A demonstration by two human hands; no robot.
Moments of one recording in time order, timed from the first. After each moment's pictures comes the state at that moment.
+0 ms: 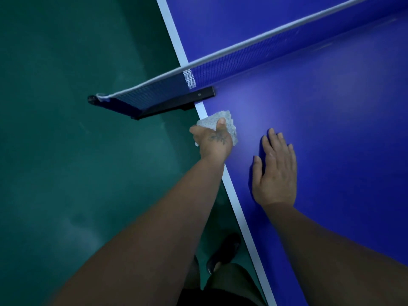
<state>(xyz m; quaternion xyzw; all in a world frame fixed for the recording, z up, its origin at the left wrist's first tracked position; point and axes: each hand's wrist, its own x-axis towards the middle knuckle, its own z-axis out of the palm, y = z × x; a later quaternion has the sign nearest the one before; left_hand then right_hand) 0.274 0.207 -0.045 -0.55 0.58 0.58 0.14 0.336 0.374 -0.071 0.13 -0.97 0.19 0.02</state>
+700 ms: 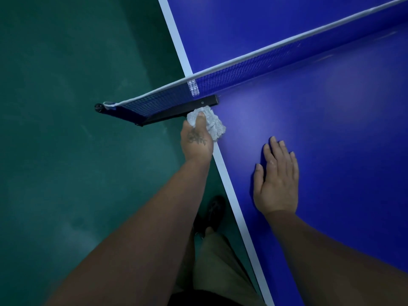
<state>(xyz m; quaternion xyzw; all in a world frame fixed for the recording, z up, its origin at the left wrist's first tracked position) 0.272 0.166 -0.063 -0.57 0.55 0.61 0.01 0.336 0.373 -0.072 0.13 -0.98 0.17 0.01</state>
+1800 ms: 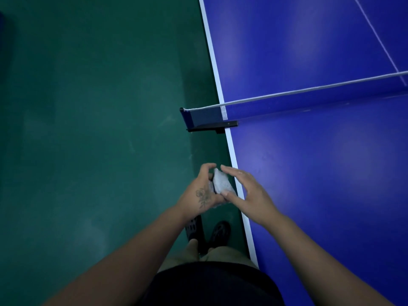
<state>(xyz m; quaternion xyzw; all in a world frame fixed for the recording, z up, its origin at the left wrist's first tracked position) 0.490 0.171 0.118 -0.25 0.74 0.61 0.16 0.406 0.356 0.103 0.30 -0.80 0.43 -0.29</state>
